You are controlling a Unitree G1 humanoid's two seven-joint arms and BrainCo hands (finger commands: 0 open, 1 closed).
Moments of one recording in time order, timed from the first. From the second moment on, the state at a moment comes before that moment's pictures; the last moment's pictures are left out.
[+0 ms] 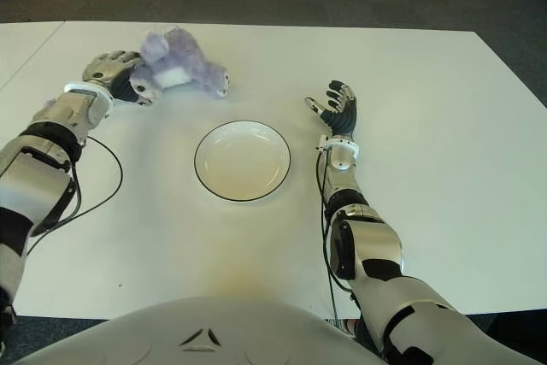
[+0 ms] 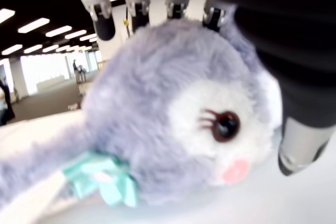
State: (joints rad) left arm -0.96 0.57 -0.62 1.38 0.80 -0.26 0.25; right arm -0.60 -0.10 -0.22 1.19 -0.07 -0.62 -0.25
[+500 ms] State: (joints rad) left arm -0.87 0.64 -0.55 1.21 0.64 -0.45 0.00; right arm -0.60 -0.10 -0.23 1.19 -0.07 -0.62 -0.24
